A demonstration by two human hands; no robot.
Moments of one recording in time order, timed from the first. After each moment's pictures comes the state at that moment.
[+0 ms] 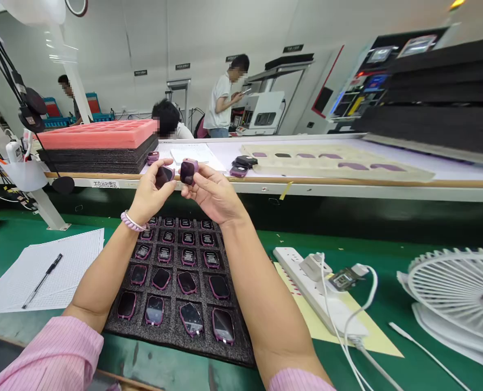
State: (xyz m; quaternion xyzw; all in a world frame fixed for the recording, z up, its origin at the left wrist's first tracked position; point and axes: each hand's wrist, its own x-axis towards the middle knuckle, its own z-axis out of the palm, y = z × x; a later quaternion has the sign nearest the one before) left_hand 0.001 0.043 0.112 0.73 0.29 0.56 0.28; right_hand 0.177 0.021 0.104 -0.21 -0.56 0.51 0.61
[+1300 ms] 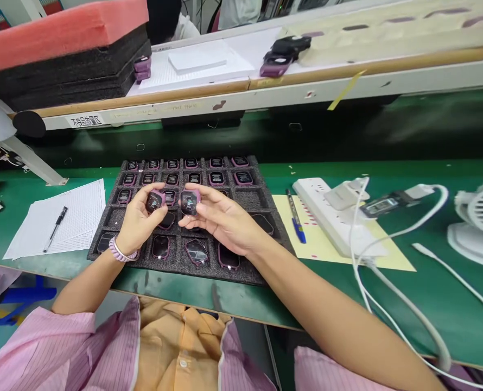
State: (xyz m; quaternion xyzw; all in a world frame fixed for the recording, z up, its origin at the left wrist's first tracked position) left_hand -0.041 -0.066 -0.016 0.66 0.40 0.48 0.41; right_hand 0.169 -0.100 -0.013 -0.27 -0.41 0.70 0.51
